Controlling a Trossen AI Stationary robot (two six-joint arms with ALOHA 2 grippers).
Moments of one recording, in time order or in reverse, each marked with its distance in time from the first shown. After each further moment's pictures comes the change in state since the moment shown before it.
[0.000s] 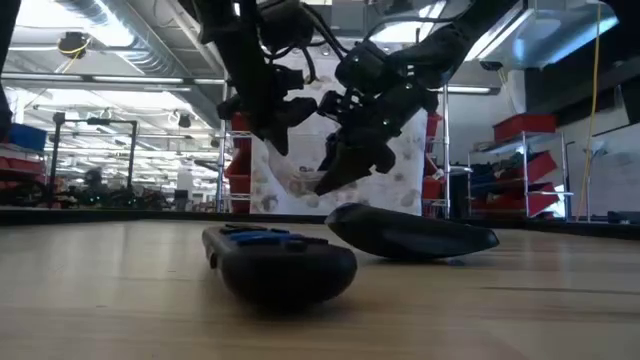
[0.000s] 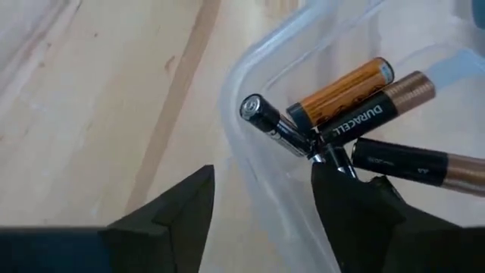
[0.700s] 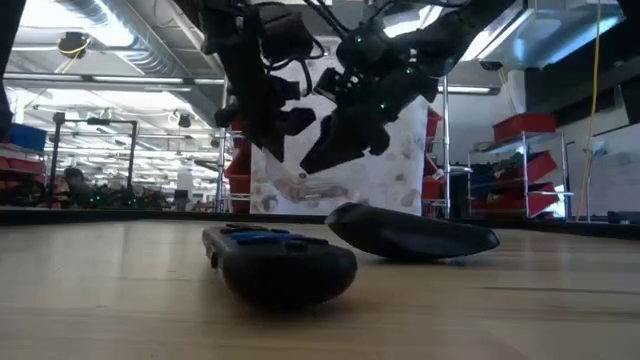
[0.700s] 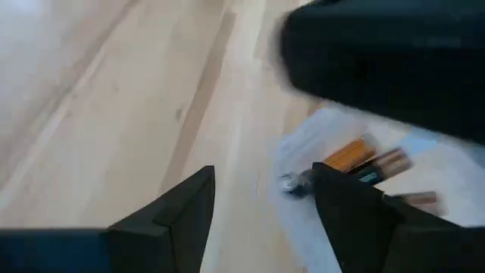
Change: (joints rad) left arm 0.038 0.013 -0.001 -0.010 0.028 -0.041; right arm 0.006 -0.033 0.006 0.034 0.015 0.001
